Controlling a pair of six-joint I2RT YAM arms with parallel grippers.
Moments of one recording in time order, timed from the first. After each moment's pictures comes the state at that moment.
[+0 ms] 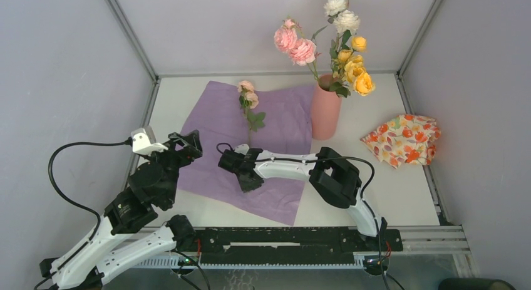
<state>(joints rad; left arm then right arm) -0.92 0.47 0.85 -0.44 -0.97 -0.50 1.15 2.14 1.62 -0.81 0.20 0.73</state>
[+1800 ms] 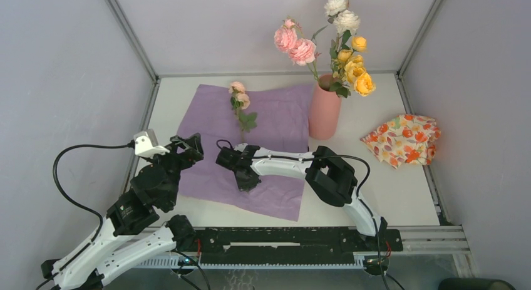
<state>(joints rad) -0.92 0.44 0.80 -0.44 -0.96 -0.52 1.14 2.19 1.71 -0.86 0.15 0.79</state>
